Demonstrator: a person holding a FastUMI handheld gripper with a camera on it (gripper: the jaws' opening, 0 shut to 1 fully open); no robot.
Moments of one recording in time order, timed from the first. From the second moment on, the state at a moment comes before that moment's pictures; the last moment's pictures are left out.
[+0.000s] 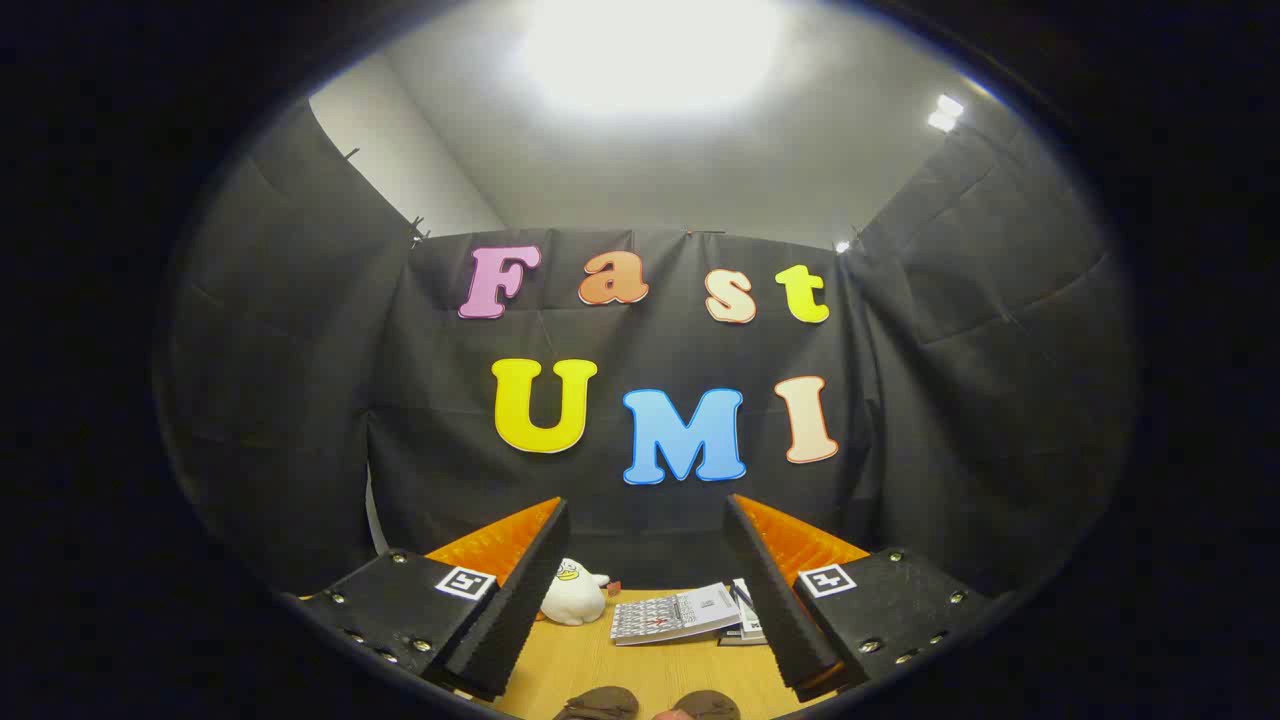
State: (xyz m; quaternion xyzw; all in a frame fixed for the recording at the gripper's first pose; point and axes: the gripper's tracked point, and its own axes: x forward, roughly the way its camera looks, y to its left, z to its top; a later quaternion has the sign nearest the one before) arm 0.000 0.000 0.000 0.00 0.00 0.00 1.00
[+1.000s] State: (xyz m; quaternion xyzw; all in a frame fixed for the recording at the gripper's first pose) arm -0.004 -0.012 -0.009 0.03 0.00 0.00 1.00
